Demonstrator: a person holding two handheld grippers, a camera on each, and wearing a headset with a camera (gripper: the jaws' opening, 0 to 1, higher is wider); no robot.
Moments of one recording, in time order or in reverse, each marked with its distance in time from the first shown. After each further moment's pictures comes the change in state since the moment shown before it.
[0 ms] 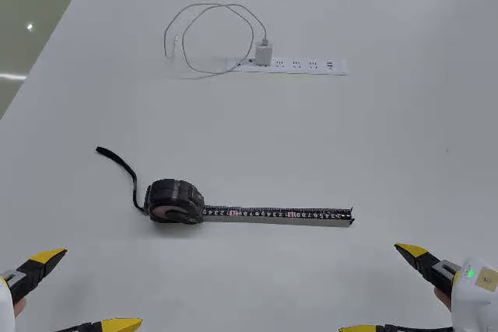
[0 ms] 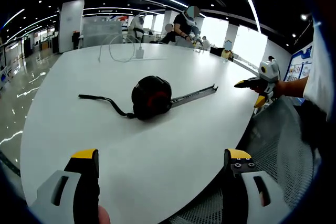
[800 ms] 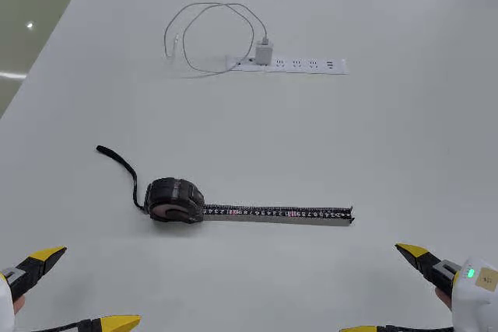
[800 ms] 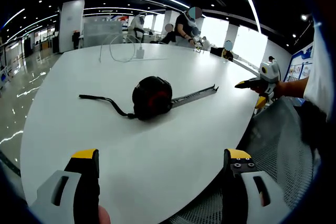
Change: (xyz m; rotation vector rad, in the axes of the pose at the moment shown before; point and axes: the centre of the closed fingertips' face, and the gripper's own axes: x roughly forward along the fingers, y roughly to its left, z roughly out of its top) left arm 0.000 0.000 0.002 -0.002 0.000 0.000; right arm -0.001 0.000 -0.001 0.000 0.008 0.000
